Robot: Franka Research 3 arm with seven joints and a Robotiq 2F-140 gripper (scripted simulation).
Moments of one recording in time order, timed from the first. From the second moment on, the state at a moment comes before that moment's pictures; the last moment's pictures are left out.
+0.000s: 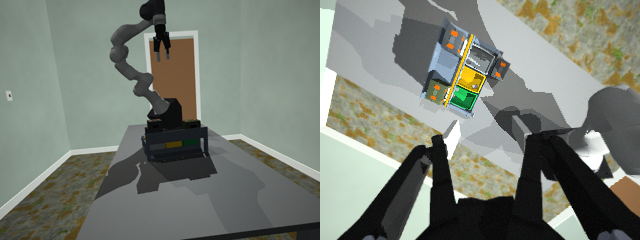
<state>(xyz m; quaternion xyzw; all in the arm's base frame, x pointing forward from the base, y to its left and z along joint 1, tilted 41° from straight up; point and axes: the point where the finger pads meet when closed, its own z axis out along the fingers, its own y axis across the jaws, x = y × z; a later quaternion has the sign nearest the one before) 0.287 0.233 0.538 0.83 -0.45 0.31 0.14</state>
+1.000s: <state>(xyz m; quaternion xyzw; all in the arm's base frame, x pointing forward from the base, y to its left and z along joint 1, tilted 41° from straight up) 0.287 0.232 0.537 0.89 -0.30 0.28 0.19</state>
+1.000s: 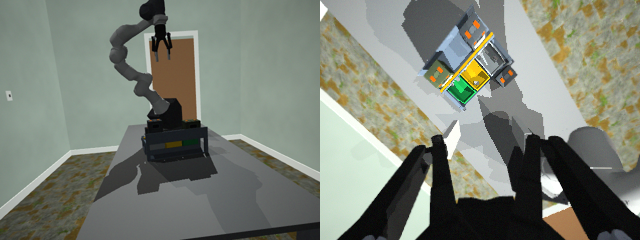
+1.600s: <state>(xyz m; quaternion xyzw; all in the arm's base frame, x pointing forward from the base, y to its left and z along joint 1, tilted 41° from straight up) 0.287 0.232 0.537 0.92 -0.20 0.26 0.22</state>
